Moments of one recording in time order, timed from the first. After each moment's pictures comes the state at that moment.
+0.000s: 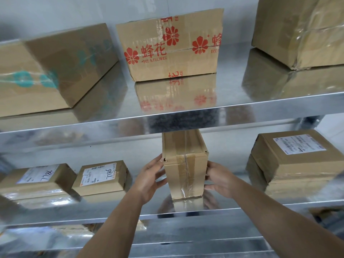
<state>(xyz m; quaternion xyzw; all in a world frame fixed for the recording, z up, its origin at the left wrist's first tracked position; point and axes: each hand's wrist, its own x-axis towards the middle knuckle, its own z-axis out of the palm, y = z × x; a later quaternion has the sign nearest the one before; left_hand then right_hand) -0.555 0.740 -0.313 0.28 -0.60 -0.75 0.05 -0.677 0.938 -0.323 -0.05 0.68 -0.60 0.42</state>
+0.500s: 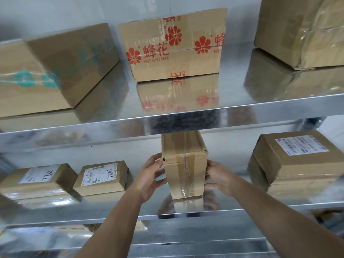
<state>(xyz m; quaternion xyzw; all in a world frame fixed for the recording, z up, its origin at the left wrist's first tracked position) -0.556 0.733 -0.309 0.28 -0.60 -0.75 0.06 -0.684 0.931 -0.324 -0.08 0.73 -0.55 0.40</state>
